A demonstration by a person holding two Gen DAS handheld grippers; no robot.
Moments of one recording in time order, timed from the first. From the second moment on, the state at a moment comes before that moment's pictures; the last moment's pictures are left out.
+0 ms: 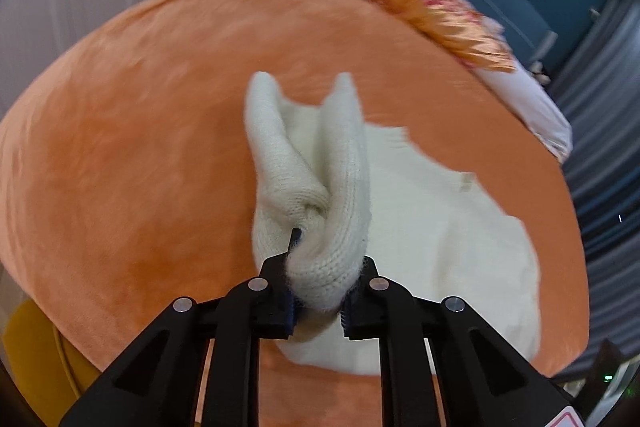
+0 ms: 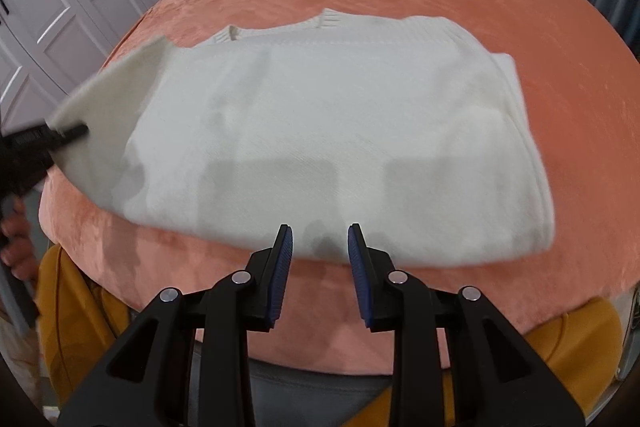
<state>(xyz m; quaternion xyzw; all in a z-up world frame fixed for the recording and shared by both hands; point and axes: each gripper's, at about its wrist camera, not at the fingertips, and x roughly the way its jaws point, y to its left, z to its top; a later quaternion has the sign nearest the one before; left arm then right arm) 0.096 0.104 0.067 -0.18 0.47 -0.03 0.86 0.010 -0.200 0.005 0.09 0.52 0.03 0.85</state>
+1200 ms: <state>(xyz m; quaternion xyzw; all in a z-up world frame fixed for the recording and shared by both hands) 0.007 -0.123 0.075 0.10 0.45 -0.22 0.86 0.045 -0.295 0.029 0.30 0.48 0.08 0.82</state>
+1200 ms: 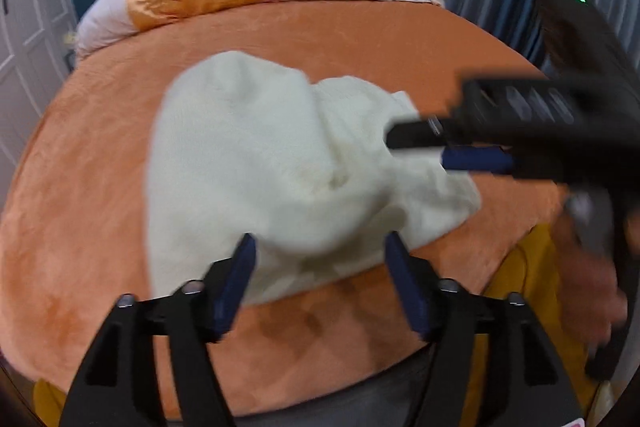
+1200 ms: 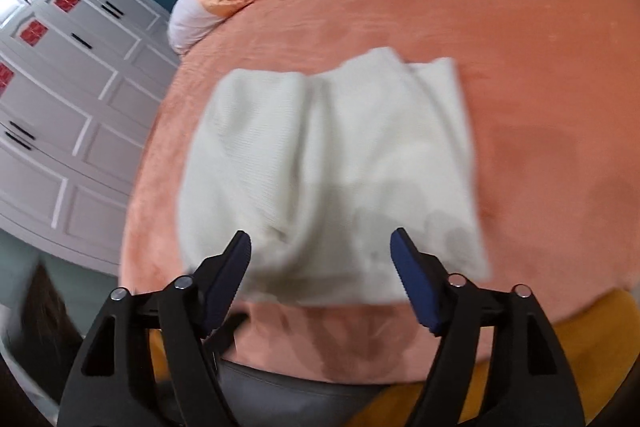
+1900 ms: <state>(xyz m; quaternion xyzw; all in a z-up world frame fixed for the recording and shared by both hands) 0.035 -0.043 0.036 0.02 0.51 -0.13 0.85 0.061 -0.257 0.107 0.27 0.39 0.15 0.87</state>
